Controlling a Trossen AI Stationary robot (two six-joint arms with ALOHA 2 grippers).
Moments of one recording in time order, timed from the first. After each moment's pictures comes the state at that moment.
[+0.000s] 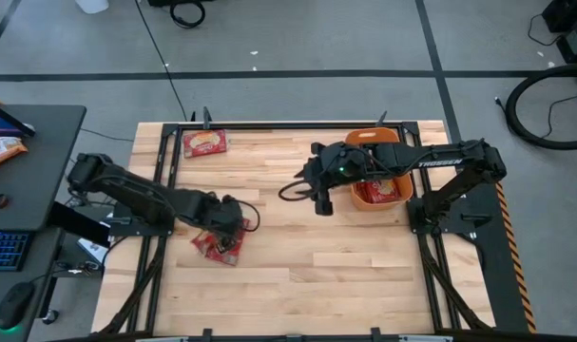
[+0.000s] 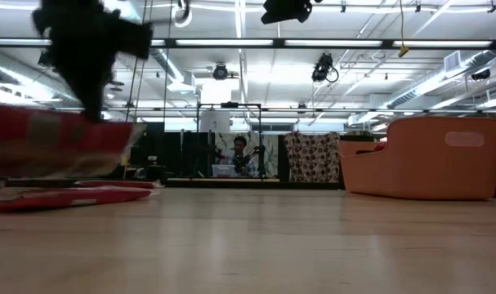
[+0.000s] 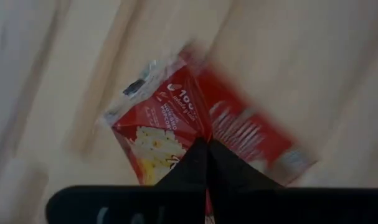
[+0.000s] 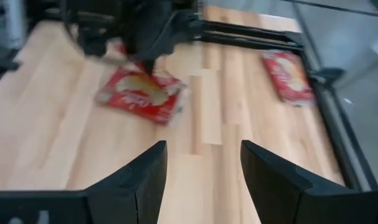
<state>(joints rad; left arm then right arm) -0.29 1.39 0.96 -0.94 -0.19 -0.72 0.03 1.49 1.43 -0.58 0.08 -0.11</state>
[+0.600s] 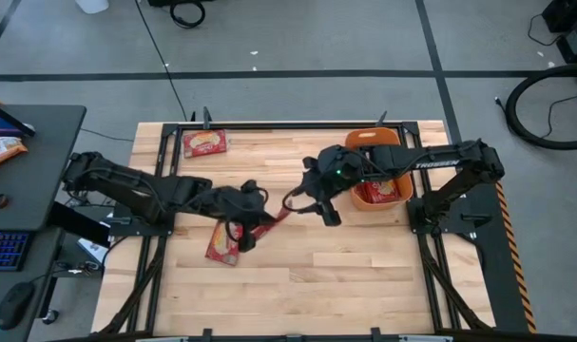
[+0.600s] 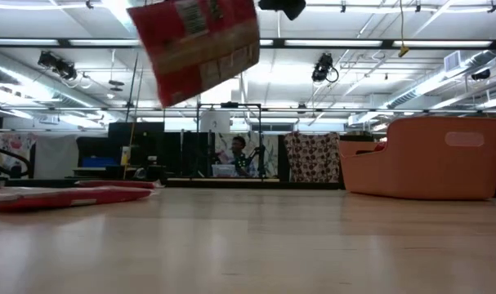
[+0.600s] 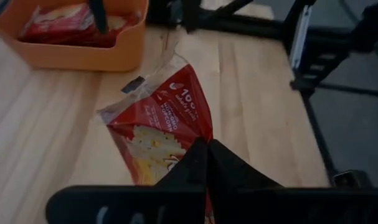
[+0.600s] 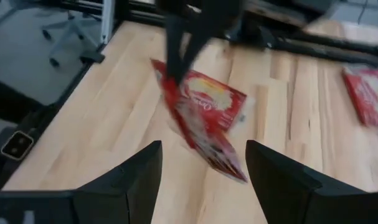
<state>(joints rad) -0.23 1.33 1.13 -0.36 -0.16 -0.27 0.03 1.51 1.43 -0.58 -0.19 -0.17</state>
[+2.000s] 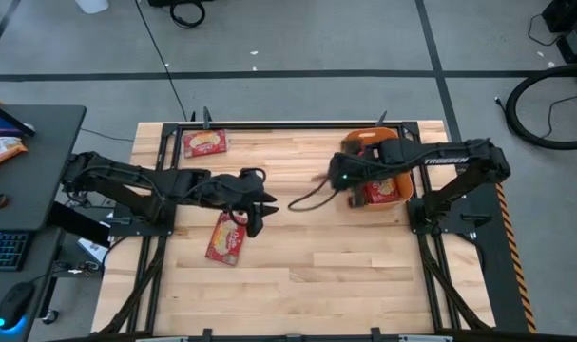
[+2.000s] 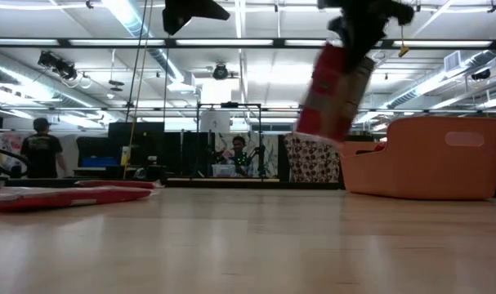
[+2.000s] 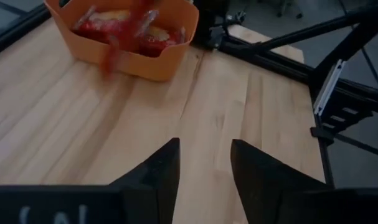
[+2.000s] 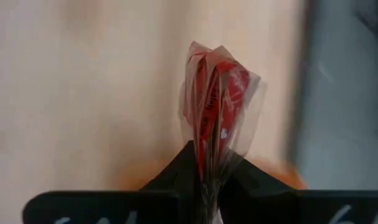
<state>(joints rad) -0.16 1.32 1.13 -0.34 -0.22 -0.44 0.00 1.45 1.43 -1.20 0.34 -0.19</state>
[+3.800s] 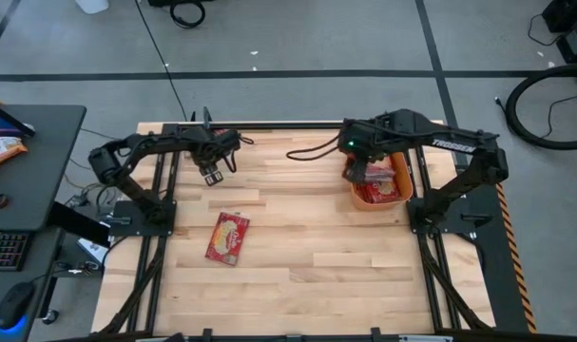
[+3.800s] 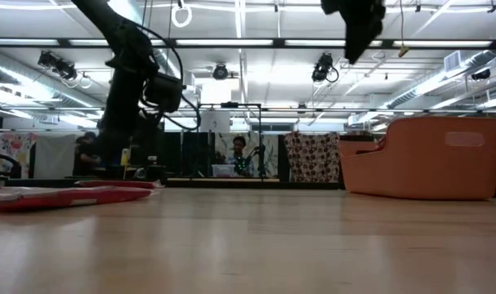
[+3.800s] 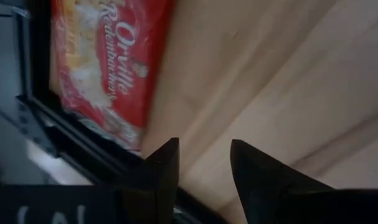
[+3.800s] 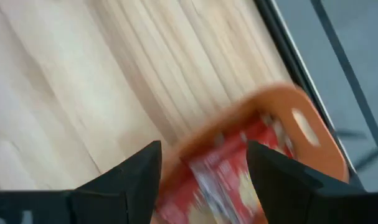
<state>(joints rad) 0.62 1.59 0.92 -0.96 -0.44 0.09 -0.17 1.45 1.62 -1.41 0.27 0.29</state>
